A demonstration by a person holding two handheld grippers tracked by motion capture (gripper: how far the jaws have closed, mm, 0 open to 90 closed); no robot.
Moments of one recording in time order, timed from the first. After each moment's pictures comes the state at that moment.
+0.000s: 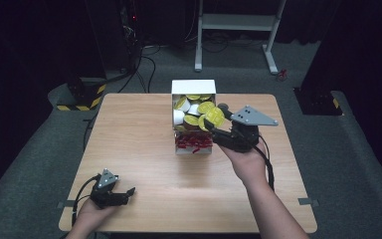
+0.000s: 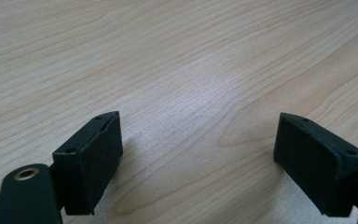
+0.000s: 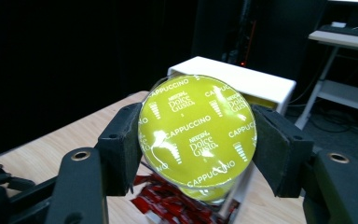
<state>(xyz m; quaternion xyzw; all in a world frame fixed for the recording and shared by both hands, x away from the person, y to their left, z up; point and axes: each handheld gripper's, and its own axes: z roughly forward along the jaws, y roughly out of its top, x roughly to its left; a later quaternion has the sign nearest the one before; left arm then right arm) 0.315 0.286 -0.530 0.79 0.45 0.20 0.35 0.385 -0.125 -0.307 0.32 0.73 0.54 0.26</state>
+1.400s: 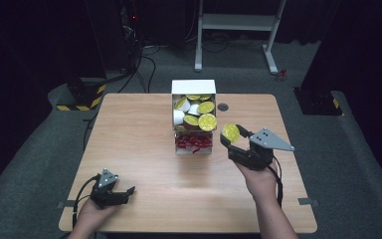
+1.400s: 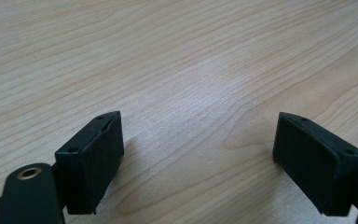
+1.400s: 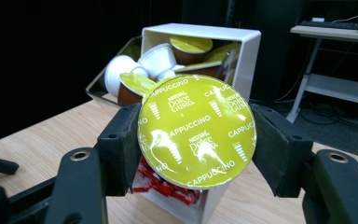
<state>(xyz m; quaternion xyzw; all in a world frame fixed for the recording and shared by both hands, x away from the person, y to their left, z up) 0.315 0.286 -0.530 0.79 0.46 0.21 0.35 0.368 -0.168 -0.364 0.34 0.70 0.56 0.27</state>
